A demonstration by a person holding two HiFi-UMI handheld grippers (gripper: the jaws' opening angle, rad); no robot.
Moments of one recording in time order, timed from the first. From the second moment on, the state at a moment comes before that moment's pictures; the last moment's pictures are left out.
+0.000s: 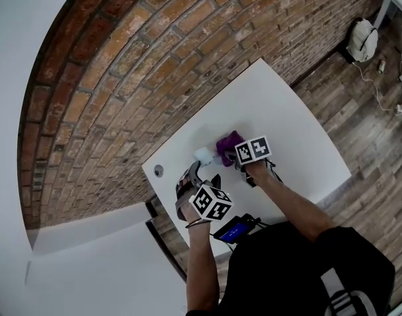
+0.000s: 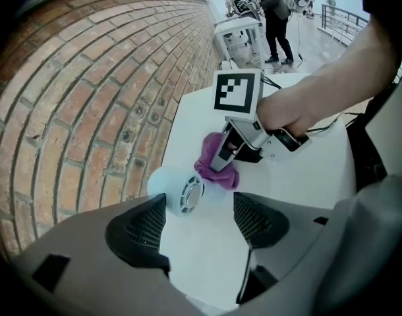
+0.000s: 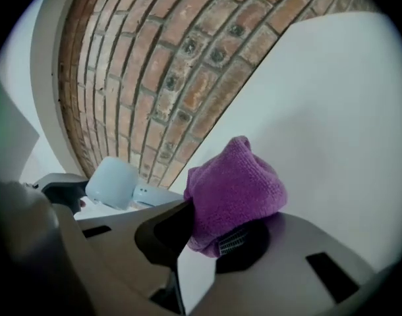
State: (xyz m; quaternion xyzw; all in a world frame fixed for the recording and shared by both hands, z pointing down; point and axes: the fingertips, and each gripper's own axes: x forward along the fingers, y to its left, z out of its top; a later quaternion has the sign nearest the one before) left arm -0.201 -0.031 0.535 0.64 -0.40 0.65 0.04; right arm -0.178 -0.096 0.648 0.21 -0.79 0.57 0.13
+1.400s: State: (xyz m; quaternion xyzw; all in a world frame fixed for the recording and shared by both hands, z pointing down) left arm -0.198 -0.033 0.540 0.65 -0.41 0.65 0.04; right arm -0.207 -0.121 0.657 0.18 -0.77 0.59 0.17
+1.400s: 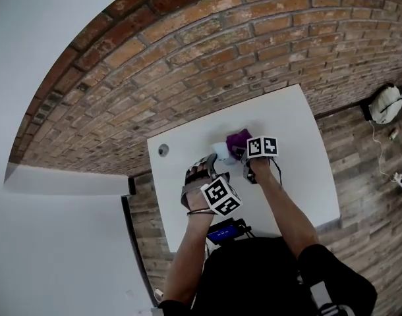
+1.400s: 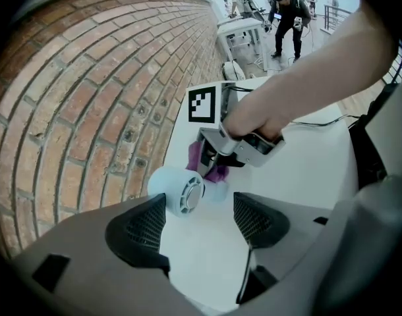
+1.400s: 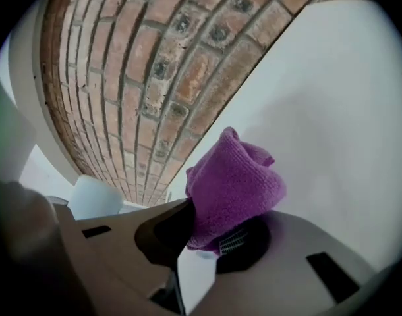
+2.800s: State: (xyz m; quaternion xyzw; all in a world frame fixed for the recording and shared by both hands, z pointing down) left arm -0.226 -0.021 0.534 0.71 -0.48 0.47 0.22; right arm -0.181 -0.074 0.552 0.13 -0.85 0.49 0.14
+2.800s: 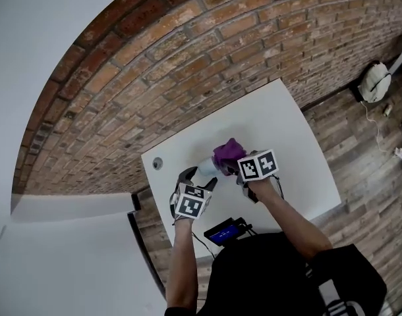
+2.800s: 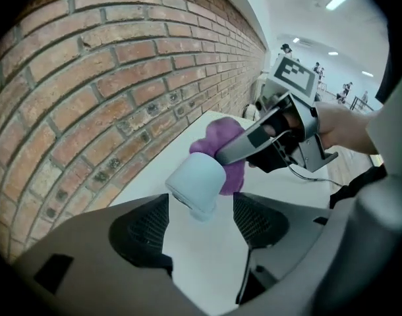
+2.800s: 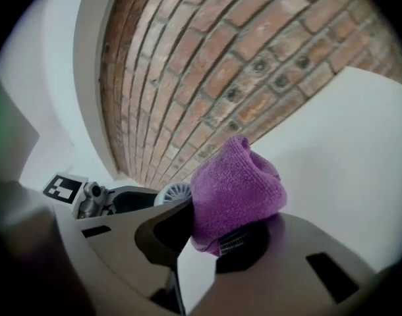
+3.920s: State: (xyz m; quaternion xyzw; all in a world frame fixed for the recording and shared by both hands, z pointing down) left arm -0.214 -0.016 0.538 0.60 -0.36 0.71 0.01; right arm -0.156 -0.078 0.564 0.19 -0.82 0.55 0.03
